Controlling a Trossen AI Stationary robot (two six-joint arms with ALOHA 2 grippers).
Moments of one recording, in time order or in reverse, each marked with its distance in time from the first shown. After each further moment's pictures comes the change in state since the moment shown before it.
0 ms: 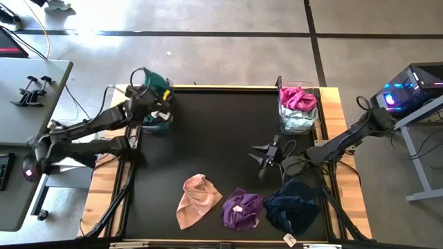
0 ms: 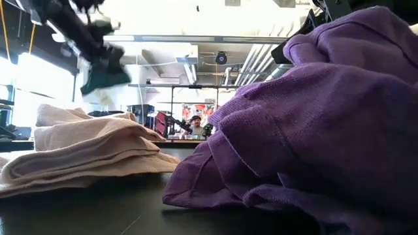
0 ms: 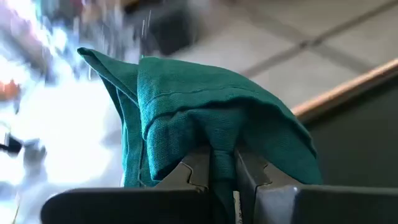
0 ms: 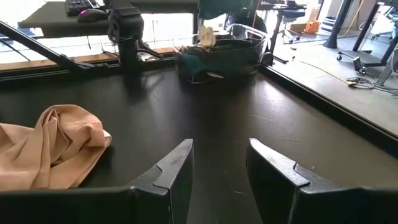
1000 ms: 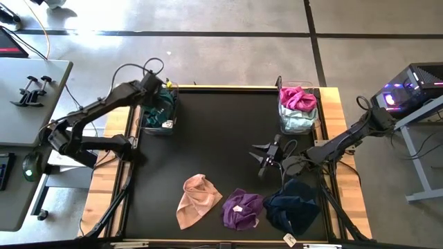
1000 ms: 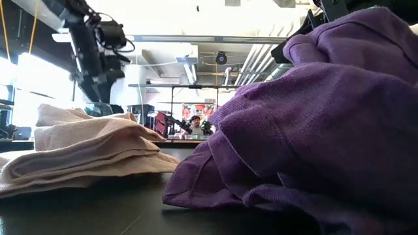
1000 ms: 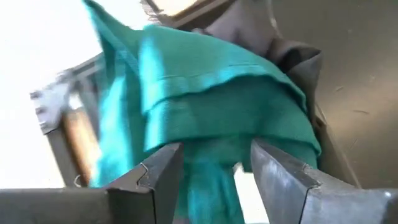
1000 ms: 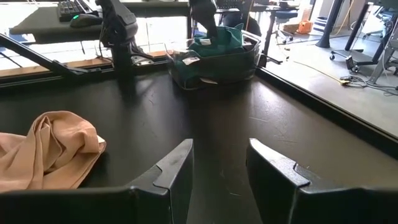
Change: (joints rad) left arm 0.354 0.363 0.253 -0.477 0.574 -0.108; right arm 0.000 0.000 0.000 0.005 0.026 0.015
